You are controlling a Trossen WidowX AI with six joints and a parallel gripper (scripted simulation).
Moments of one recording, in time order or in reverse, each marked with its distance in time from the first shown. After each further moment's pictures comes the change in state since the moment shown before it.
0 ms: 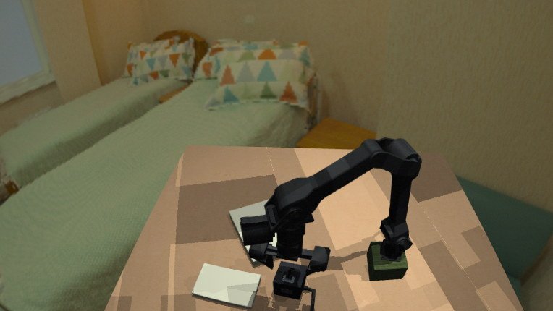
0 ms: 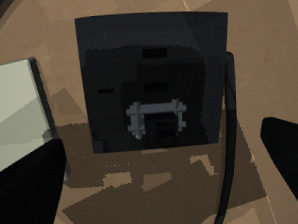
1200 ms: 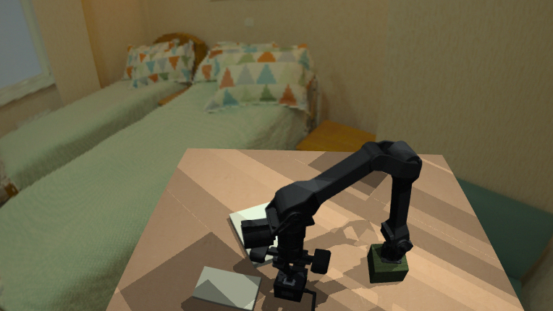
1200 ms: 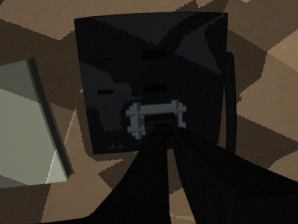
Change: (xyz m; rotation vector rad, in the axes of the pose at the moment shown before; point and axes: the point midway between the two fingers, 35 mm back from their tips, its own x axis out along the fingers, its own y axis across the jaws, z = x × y) arm 0.001 0.000 0.000 0.000 -0.001 -0.001
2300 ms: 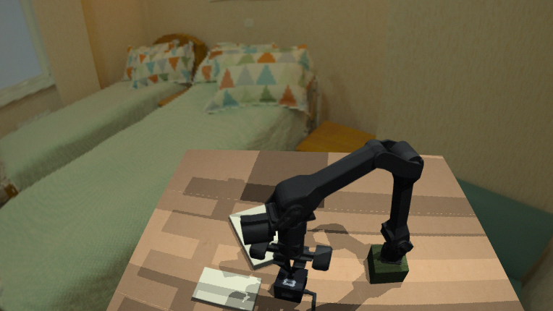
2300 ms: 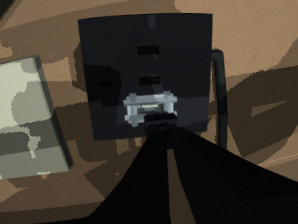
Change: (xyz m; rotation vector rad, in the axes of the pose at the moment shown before) arm -0.018 -0.001 0.000 0.001 -0.003 -0.005
